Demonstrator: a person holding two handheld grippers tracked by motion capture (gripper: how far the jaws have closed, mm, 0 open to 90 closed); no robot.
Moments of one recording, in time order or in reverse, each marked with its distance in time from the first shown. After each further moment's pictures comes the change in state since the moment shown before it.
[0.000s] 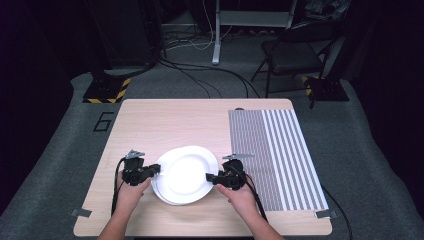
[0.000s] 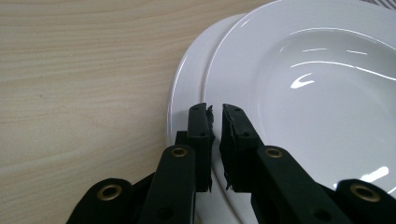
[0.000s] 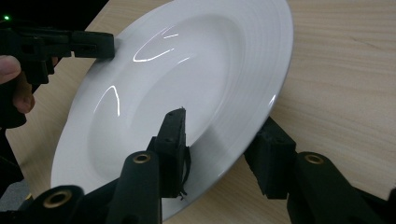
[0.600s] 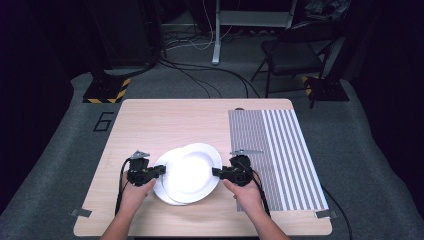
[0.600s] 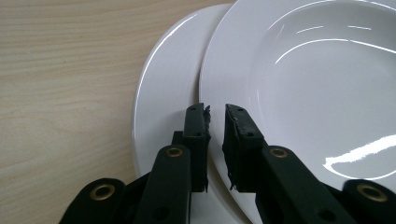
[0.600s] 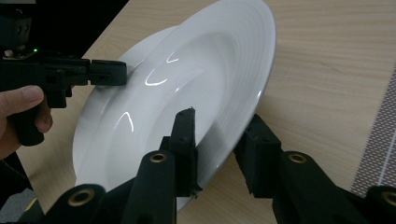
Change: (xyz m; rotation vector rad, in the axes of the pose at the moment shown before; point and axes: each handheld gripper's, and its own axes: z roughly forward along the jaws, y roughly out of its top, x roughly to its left) left arm -0.009 -0.001 0.011 0.015 -0.053 0.013; right arm -0.008 0.011 -0.021 -0.045 0.000 0.008
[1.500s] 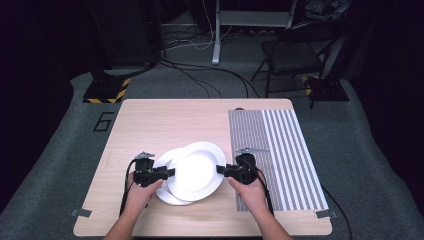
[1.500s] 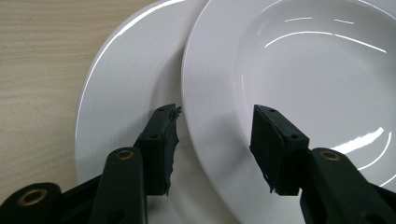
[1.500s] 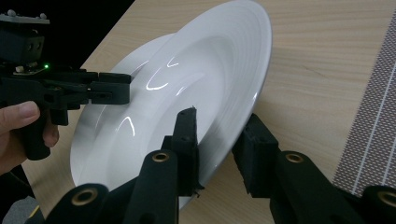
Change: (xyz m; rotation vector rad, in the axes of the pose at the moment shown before) left arm -0.008 -0.002 0.012 0.009 -0.079 -0.052; right arm -0.012 0.002 -0.007 -0.023 0.007 0.028
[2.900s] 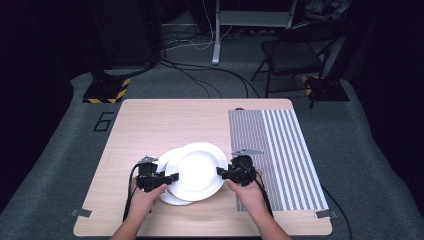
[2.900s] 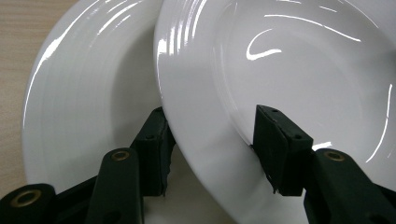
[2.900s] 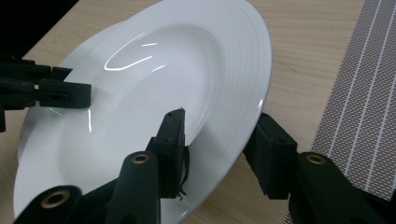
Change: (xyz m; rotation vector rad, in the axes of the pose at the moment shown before) left arm -0.018 -0.010 -0.002 0.021 0.010 -0.020; right arm 0.007 -0.003 0.007 0.026 -0.139 -0.093
